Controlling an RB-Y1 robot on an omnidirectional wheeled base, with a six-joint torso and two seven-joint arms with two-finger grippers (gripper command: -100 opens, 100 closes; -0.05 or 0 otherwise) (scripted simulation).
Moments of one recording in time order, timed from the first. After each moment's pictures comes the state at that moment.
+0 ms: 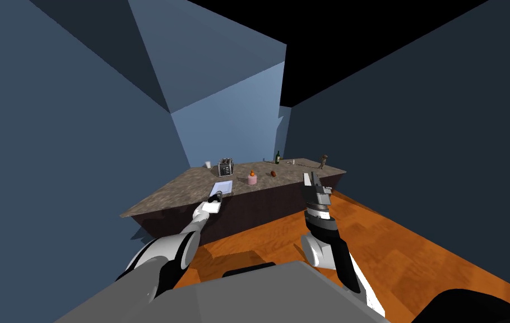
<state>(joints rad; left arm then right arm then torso) -0.73 0.17 0.25 -0.49 -0.18 0.18 0.24 0.49 0.00 -0.07 -2.36 -0.10 -0.56 -0.08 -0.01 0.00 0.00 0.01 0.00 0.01</state>
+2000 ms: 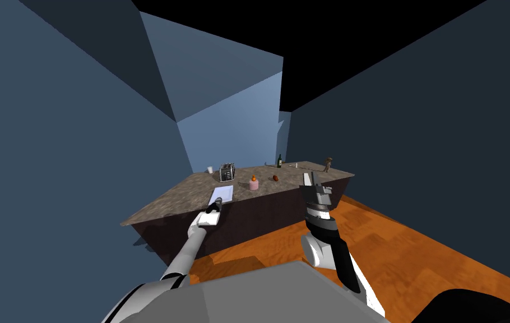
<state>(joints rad) -0.39 0.10 0.12 -0.98 -0.14 0.36 0.19 0.49 0.00 -0.07 -2.36 -0.10 -0.56 -0.08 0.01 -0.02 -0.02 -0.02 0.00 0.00</state>
